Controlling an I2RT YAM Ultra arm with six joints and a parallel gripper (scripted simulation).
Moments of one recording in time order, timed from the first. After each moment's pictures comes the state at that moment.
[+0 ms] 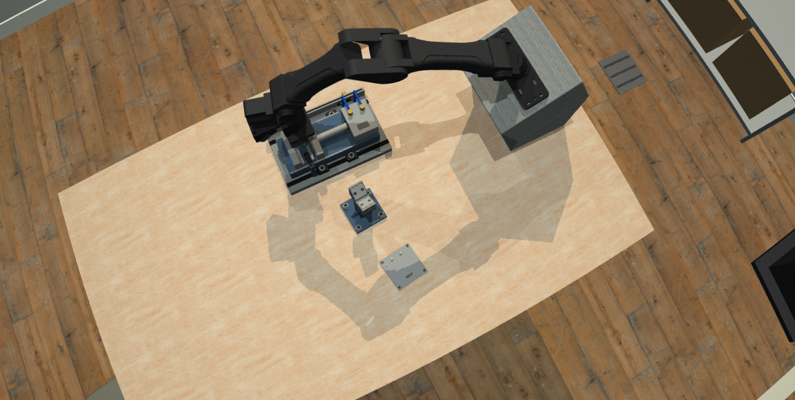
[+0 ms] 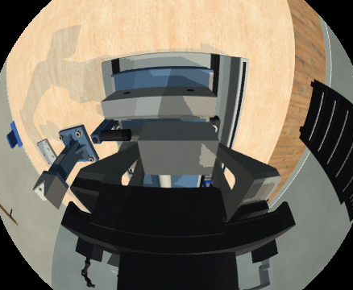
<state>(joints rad) -0.30 2.21 1.96 -0.79 -0.16 -0.26</state>
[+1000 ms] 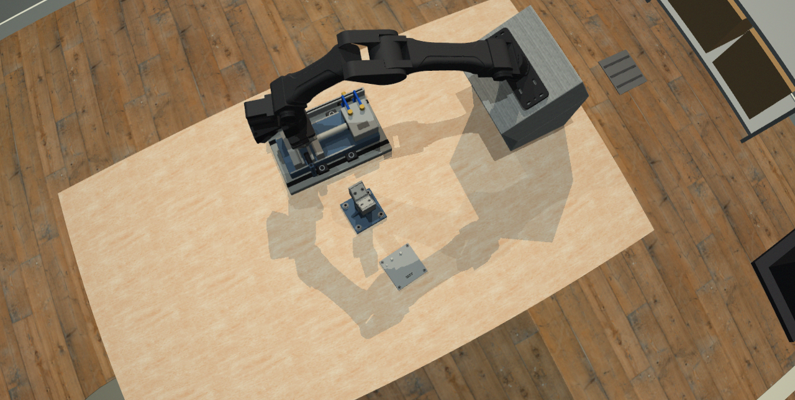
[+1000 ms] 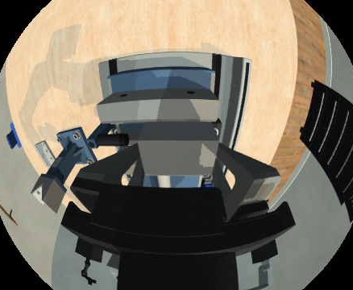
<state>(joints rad) -0.30 2.23 1.96 -0.77 -0.16 -0.25</state>
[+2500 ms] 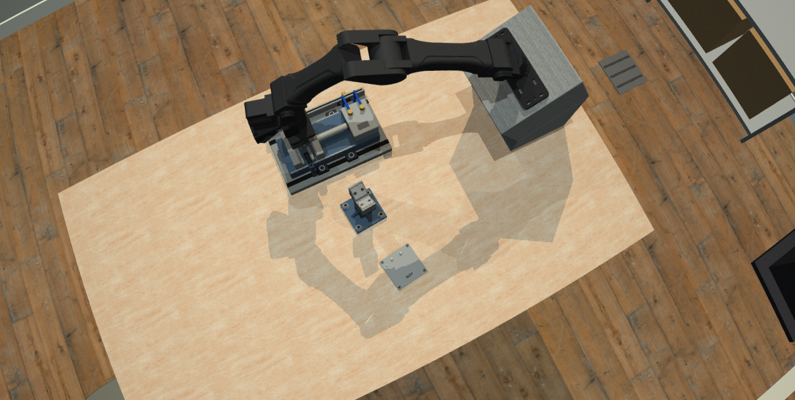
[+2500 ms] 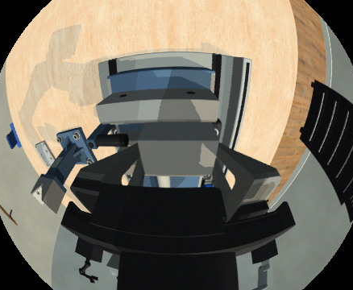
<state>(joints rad) -0.30 2.23 1.96 -0.77 -0.16 -0.25</state>
